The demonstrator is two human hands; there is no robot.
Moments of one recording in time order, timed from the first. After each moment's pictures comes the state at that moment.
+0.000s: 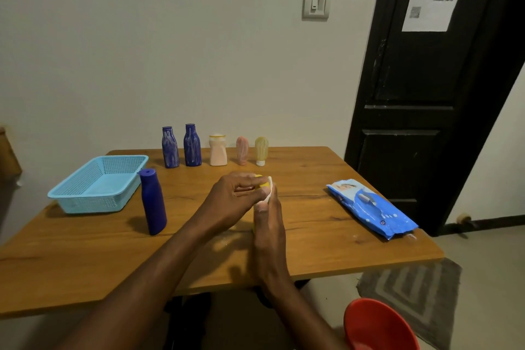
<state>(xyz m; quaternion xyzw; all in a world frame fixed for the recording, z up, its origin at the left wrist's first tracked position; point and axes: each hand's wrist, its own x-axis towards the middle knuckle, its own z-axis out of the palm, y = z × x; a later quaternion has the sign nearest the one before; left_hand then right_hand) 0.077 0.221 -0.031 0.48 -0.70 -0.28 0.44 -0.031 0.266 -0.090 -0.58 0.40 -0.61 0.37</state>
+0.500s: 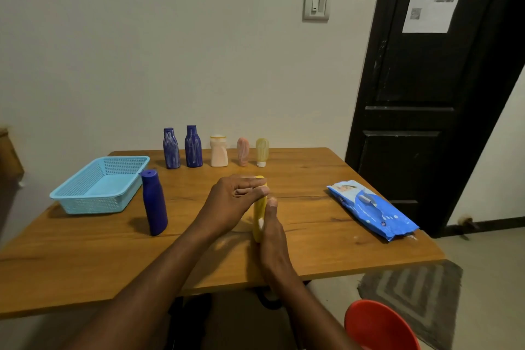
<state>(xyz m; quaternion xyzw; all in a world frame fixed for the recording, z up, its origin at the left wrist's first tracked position) 0.075 0.223 -0.036 0.48 -0.67 -0.28 0.49 -0.036 0.236 -0.109 -0.52 0.46 -0.53 0.49</state>
